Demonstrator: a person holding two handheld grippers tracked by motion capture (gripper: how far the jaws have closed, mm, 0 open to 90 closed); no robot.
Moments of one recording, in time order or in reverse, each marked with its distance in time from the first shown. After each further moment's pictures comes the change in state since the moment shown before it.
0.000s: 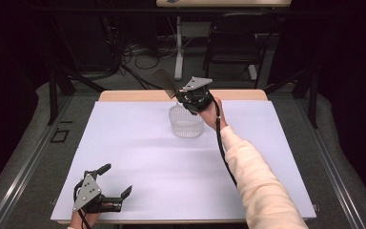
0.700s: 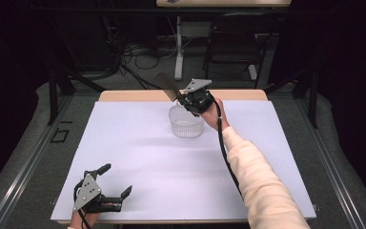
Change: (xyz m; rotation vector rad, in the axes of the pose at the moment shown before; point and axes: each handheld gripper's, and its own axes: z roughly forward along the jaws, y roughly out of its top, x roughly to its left) left arm 0.000 0.000 0.000 0.000 0.001 0.000; right arm -0.001 -0.006 0.001 0.046 0.008 -0.025
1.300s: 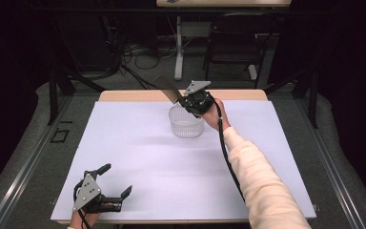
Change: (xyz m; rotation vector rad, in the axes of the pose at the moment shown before) left arm 0.000 0.000 0.000 -0.003 0.000 0.002; right arm 0.000 -0.005 0.003 0.042 0.011 -0.020
